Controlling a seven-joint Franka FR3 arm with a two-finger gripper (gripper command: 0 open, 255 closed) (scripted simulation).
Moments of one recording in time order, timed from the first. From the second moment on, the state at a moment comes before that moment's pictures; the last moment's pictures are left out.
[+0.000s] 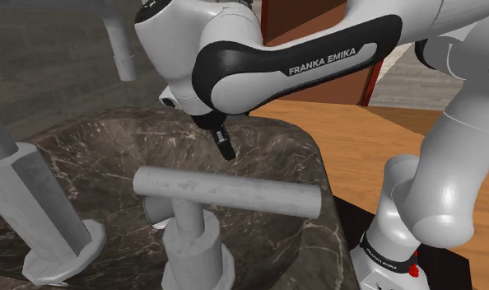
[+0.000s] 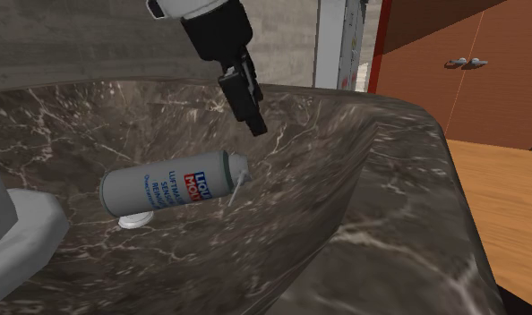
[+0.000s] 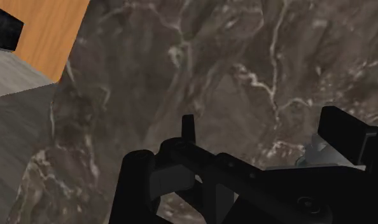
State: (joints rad) arm 0.39 -0.11 0.27 -1.90 -0.39 1.57 -0.33
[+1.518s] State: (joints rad) arm 0.43 -0.01 0.29 -1.94 -0.16 1.79 -0.33
